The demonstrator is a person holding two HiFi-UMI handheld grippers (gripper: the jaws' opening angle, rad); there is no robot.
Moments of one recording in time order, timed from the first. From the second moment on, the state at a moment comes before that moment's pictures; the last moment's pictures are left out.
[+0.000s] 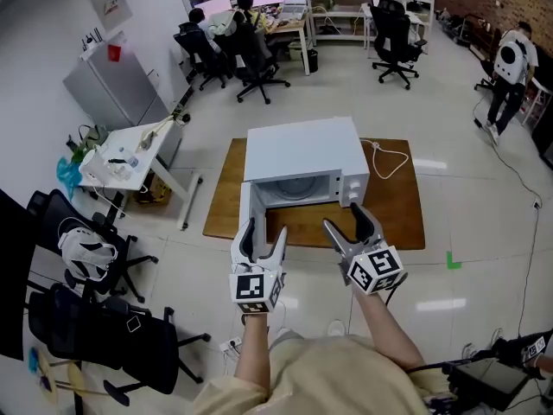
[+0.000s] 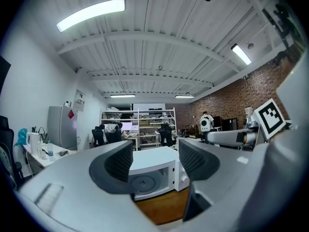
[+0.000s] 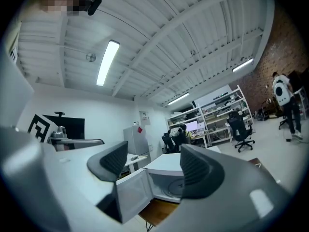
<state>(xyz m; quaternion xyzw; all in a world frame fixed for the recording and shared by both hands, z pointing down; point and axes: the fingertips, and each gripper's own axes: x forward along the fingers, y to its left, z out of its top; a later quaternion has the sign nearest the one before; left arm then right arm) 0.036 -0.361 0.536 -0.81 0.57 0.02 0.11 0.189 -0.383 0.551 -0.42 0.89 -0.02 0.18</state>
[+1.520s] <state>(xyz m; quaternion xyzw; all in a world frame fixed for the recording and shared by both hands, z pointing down) -0.140 -0.398 0.763 -0.85 0.43 -0.16 -0.25 0.077 -0.424 0.532 -0.46 0.87 -0.01 0.16</state>
